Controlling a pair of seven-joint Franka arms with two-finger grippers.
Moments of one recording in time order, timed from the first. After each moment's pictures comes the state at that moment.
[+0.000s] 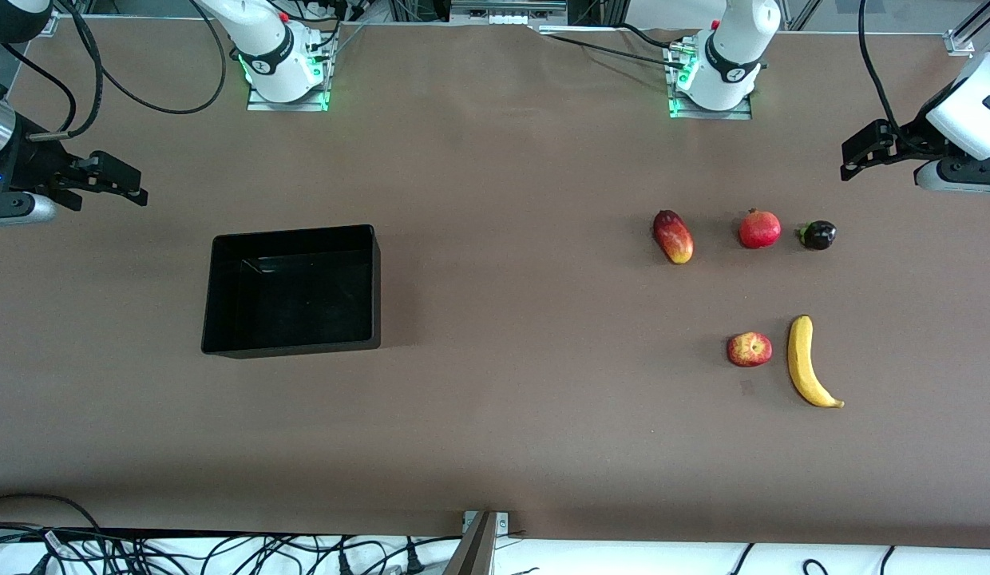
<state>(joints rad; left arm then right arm) 0.02 -0.06 -0.06 -1.64 0.02 1.52 0.03 0.13 0.01 -0.14 -1.66 0.04 1.62 -0.08</state>
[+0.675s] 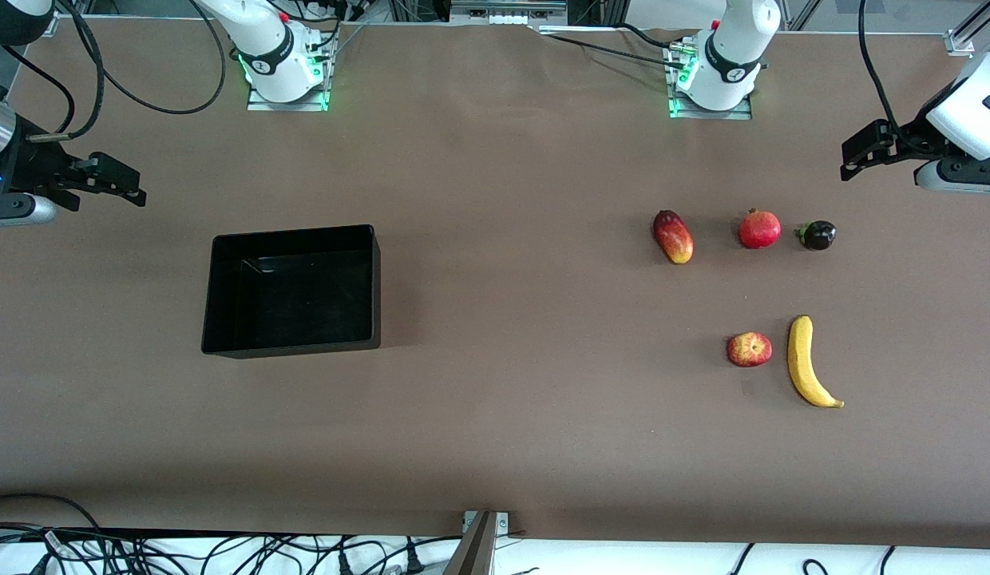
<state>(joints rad) 0.02 -0.06 -0.06 -1.64 0.02 1.52 0.03 0.13 0.02 -0.14 -1.67 0.01 1.62 -0.08</state>
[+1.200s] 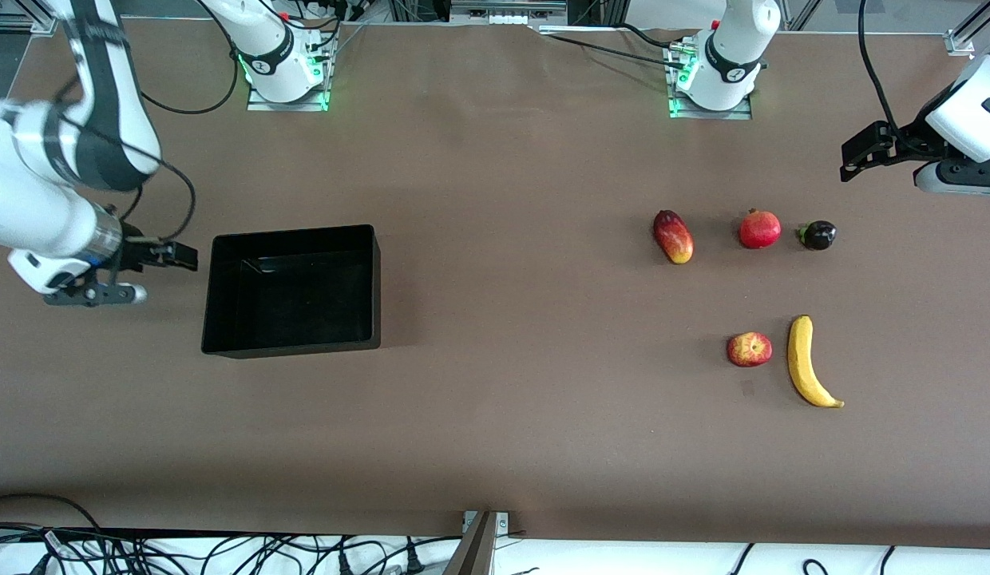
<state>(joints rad) 0.02 -0.05 -0.05 -1.65 0.02 1.52 0.03 0.07 0.26 -0.14 -1.96 -0.02 2.12 -0.08</state>
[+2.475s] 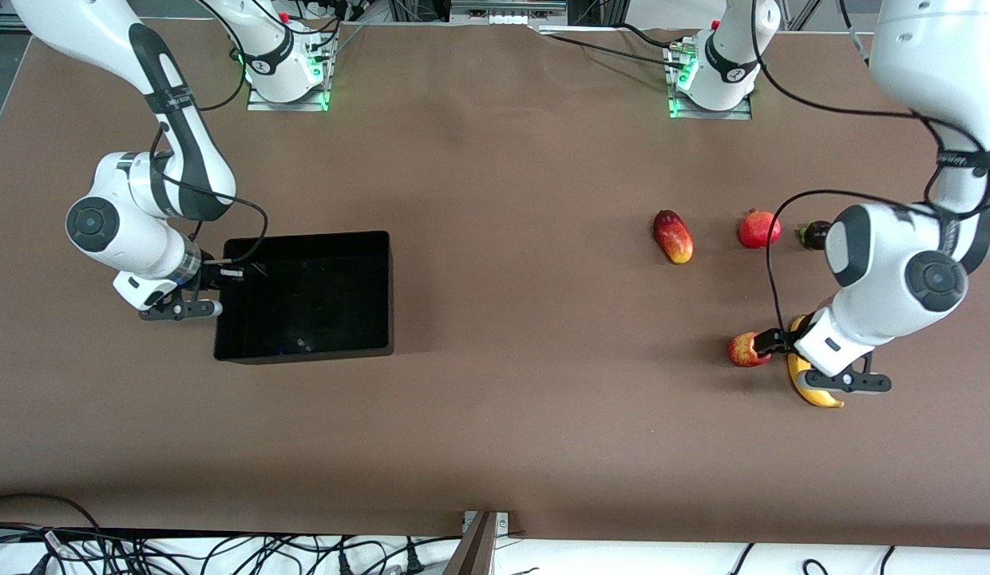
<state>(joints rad) 0.02 0.56 -0.03 -1.68 0.02 2.31 0.03 0.05 0.34 -0.01 -2.04 0.00 2.32 -0.06</state>
